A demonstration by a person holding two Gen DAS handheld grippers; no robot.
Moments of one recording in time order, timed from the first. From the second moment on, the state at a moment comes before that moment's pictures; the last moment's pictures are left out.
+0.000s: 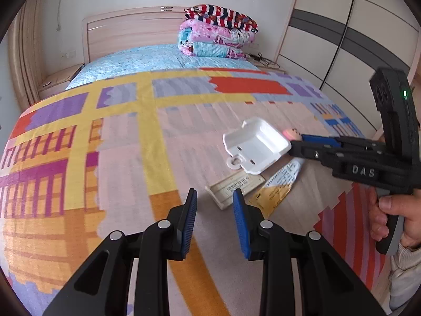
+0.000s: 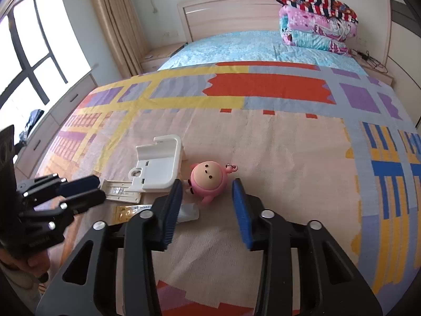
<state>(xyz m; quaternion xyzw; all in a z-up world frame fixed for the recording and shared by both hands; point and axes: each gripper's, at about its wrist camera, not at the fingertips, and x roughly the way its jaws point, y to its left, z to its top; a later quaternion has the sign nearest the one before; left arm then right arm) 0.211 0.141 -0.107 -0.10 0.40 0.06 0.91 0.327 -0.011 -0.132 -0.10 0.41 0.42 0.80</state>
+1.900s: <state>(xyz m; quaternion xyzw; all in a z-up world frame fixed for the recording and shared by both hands) 0.053 0.039 -0.065 -0.07 0.36 0.04 0.93 0.164 -0.126 -0.099 -0.11 0.36 0.49 0.78</state>
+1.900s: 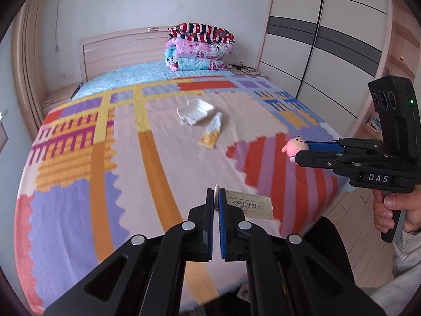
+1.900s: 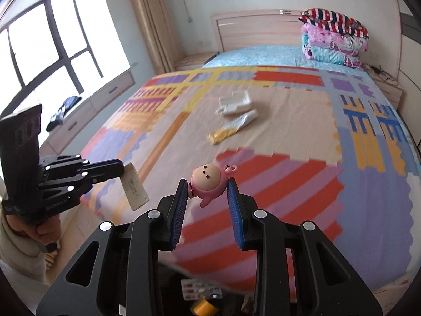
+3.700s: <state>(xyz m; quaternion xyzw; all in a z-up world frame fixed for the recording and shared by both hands) 0.016 -0.015 -0.199 -0.11 0.51 -0.02 0.85 0.091 -0.151 -0.237 -0.16 0.50 0.48 0.70</state>
